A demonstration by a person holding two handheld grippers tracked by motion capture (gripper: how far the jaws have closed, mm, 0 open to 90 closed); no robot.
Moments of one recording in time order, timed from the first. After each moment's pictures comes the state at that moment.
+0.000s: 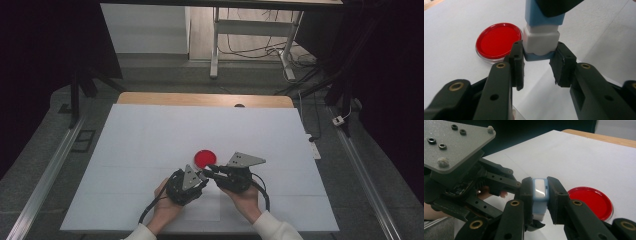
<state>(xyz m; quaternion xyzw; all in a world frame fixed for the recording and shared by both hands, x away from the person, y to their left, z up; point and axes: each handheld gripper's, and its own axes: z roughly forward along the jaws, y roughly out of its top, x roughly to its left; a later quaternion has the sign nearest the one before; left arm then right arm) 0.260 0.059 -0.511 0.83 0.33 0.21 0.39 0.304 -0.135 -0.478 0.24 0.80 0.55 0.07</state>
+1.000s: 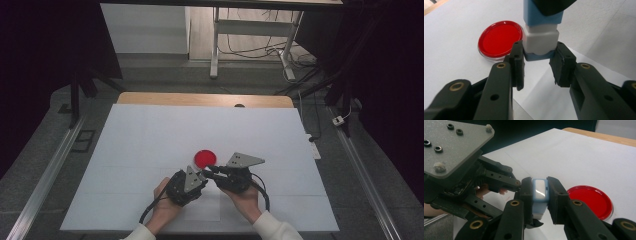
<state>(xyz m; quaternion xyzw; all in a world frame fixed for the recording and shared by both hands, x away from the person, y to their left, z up) 0.259 0.058 -0.511 0.84 0.31 0.23 0.37 0.304 -0.134 -0.478 0.24 0.80 0.55 0.07</state>
